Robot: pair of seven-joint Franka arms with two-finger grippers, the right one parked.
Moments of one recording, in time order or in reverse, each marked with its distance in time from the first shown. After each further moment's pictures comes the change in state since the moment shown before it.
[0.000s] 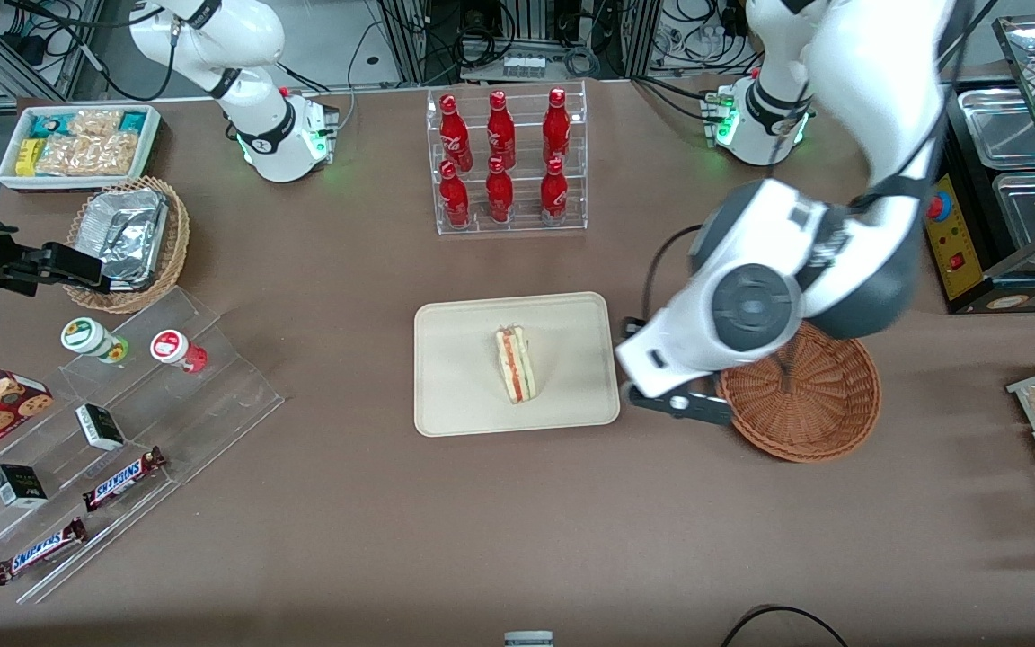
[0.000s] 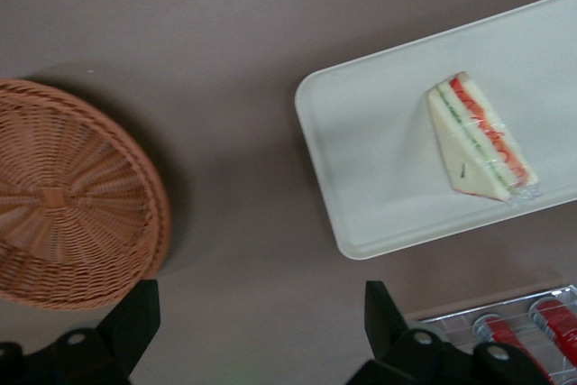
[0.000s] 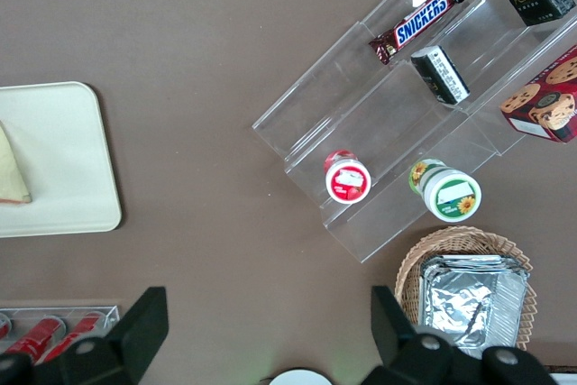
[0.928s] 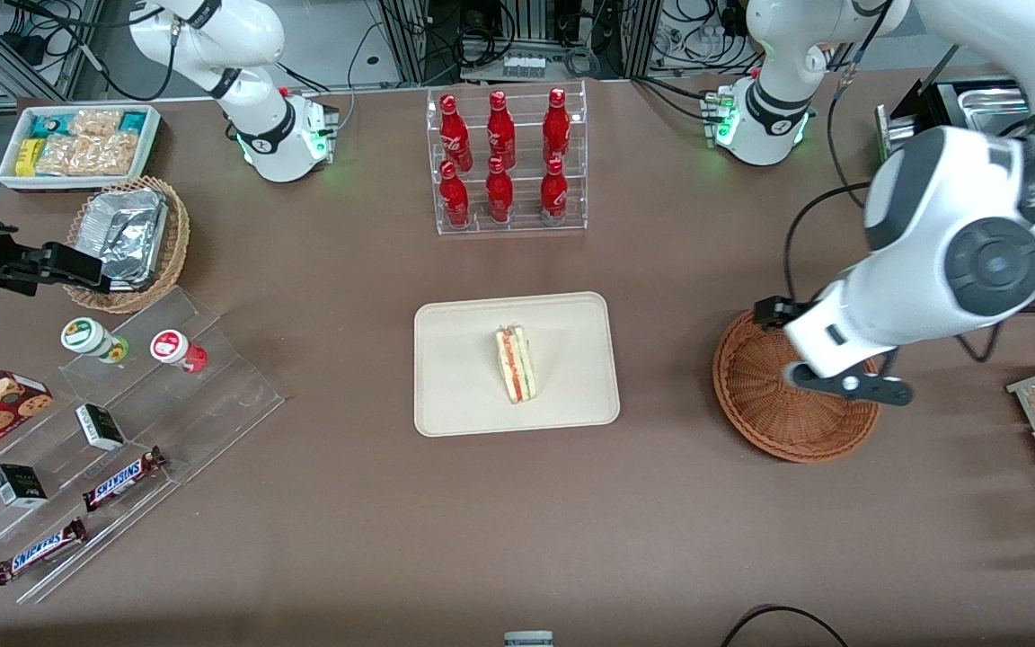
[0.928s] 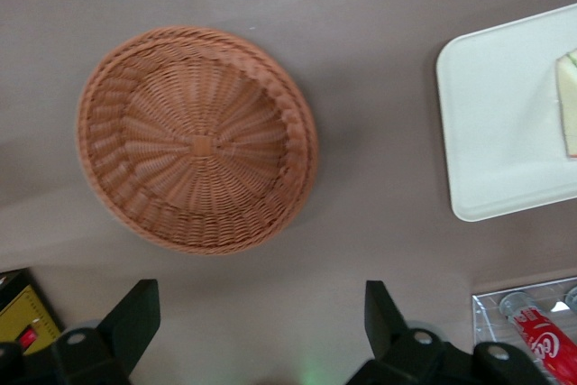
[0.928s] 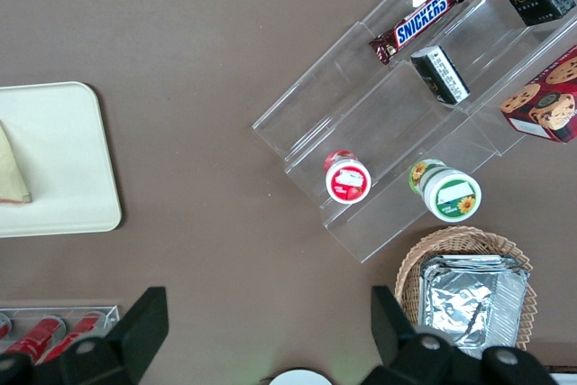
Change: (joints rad) arm 0.253 -0.271 0.003 -0.286 0.001 0.019 0.189
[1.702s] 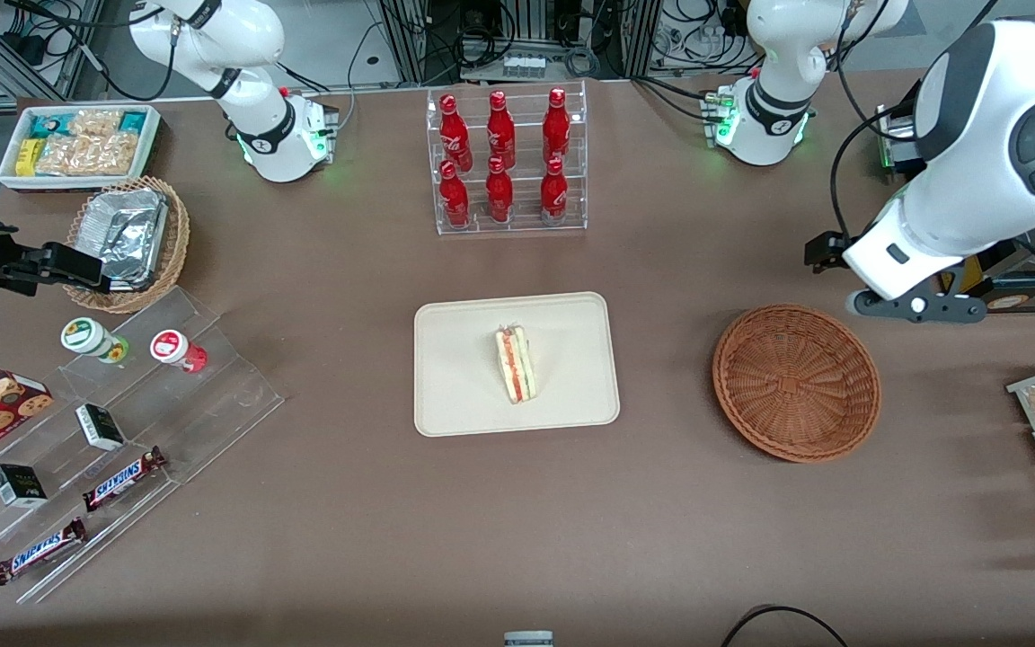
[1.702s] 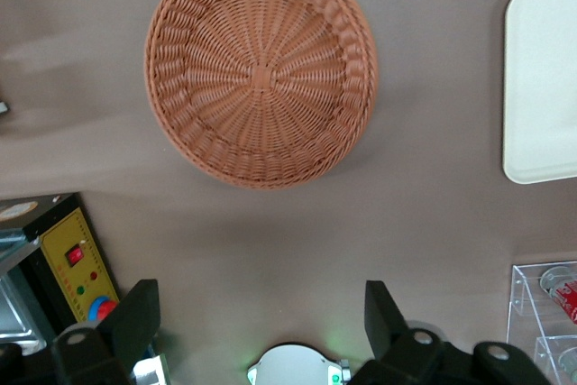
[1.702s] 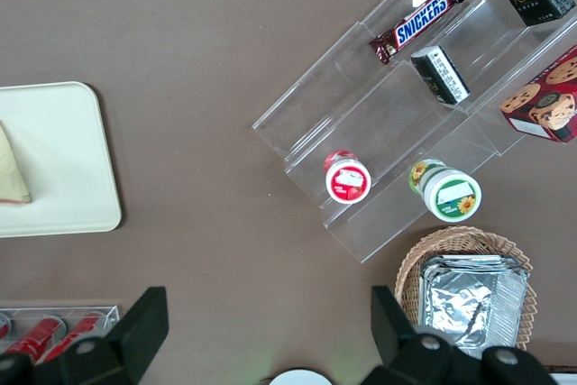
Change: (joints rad) arm 0.010 -0.264 0.070 -0.246 -0.004 -0.016 0.001
